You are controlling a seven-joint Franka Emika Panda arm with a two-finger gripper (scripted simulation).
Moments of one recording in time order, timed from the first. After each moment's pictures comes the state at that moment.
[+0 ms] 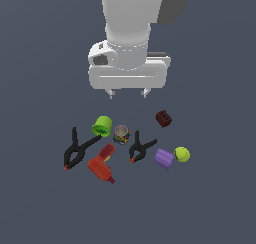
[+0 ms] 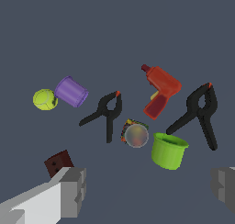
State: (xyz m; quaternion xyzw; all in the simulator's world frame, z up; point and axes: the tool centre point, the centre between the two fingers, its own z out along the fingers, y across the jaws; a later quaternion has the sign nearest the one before) arm 0.004 0.000 0.333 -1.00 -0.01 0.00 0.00
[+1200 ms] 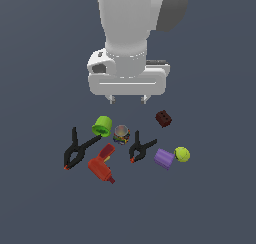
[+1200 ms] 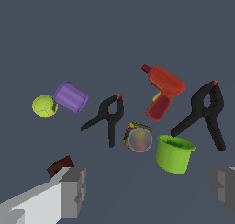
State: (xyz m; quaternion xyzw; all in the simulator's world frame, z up) arm 0.016 0.000 0.321 -1.00 0.02 0.00 0.01
